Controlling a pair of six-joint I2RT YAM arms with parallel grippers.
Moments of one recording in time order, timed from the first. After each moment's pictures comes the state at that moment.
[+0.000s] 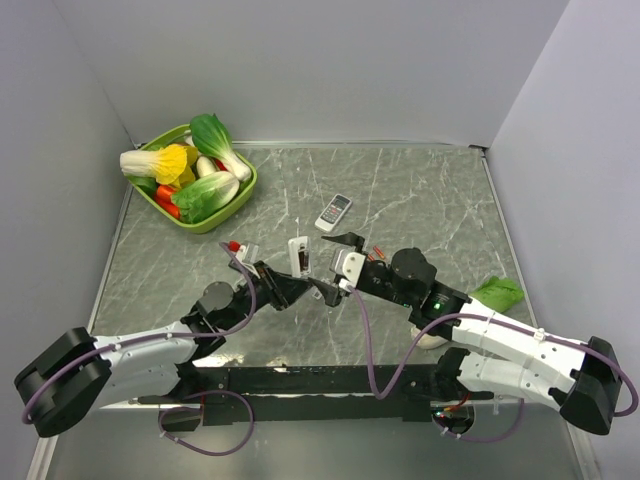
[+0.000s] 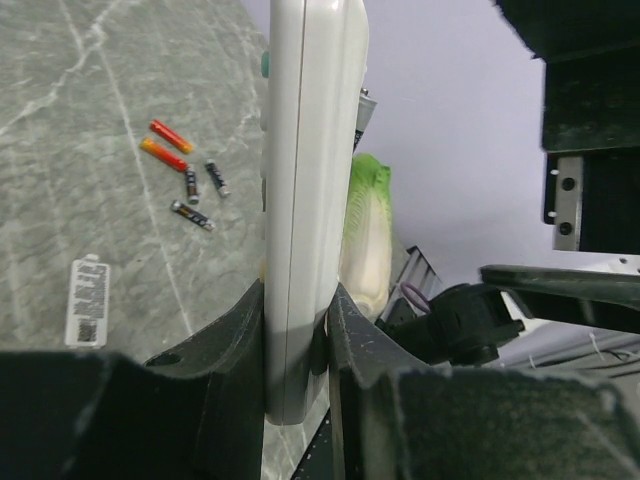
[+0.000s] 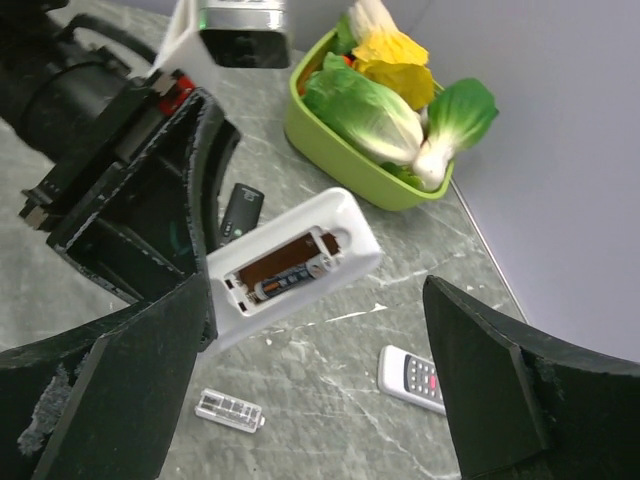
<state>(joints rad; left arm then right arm) -0.86 1.03 0.19 0.90 0.07 -0.83 0.95 0.93 0.65 0.24 -0.19 -0.52</state>
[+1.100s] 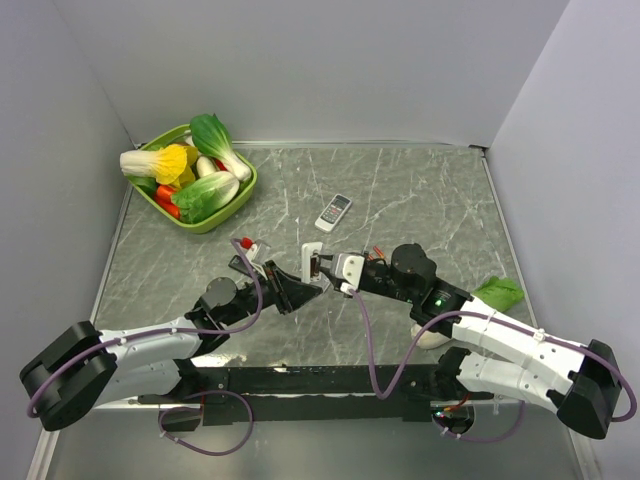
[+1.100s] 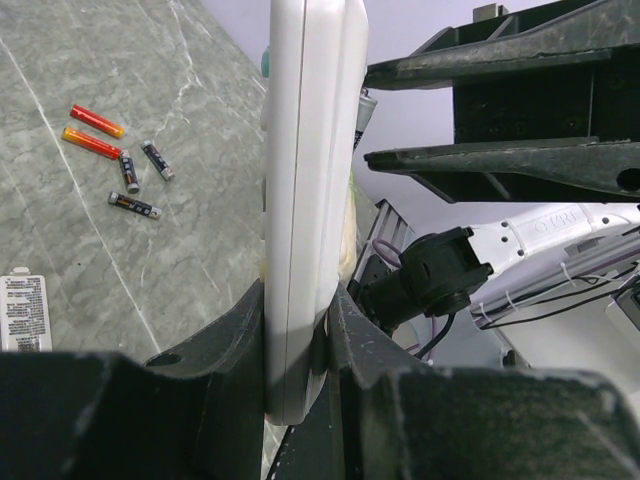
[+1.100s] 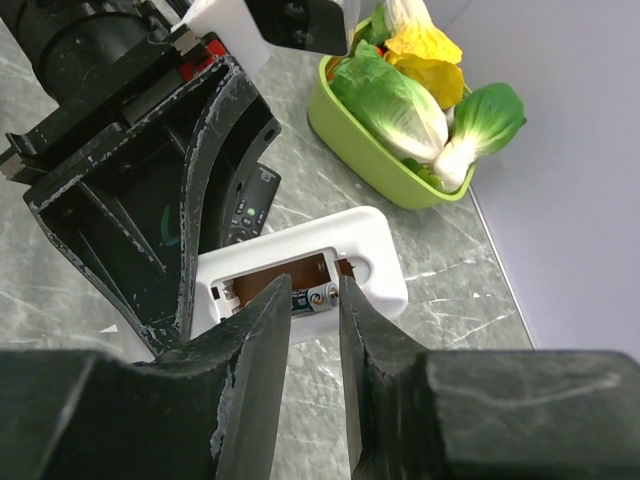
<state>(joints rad) -0.86 1.08 0.23 0.94 0.25 -0.78 0.89 0.93 0.65 0.18 -0.32 -0.60</state>
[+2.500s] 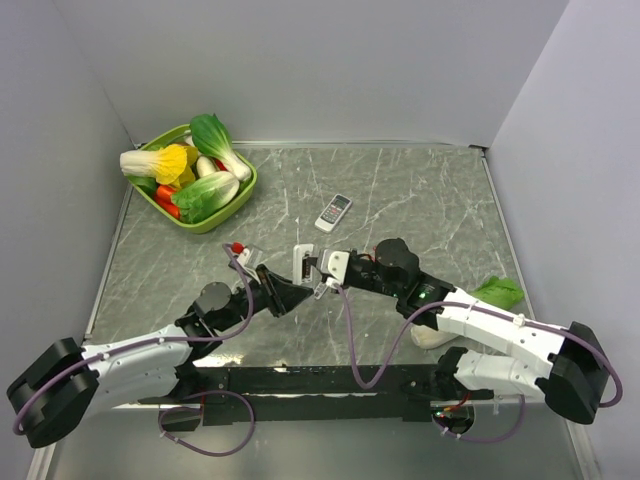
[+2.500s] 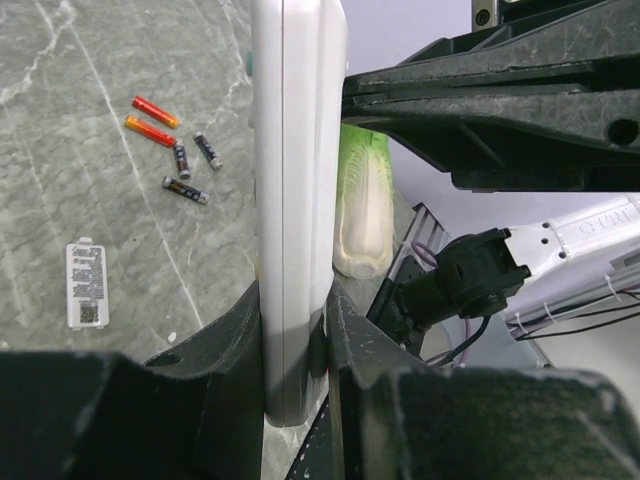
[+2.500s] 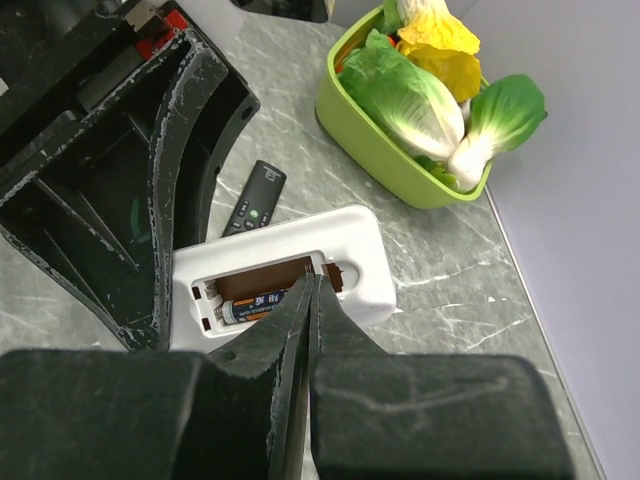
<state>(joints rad) -0.86 0.95 0.19 0.82 0.18 -0.74 0.89 1.05 0.68 0.23 -0.31 -0.60</state>
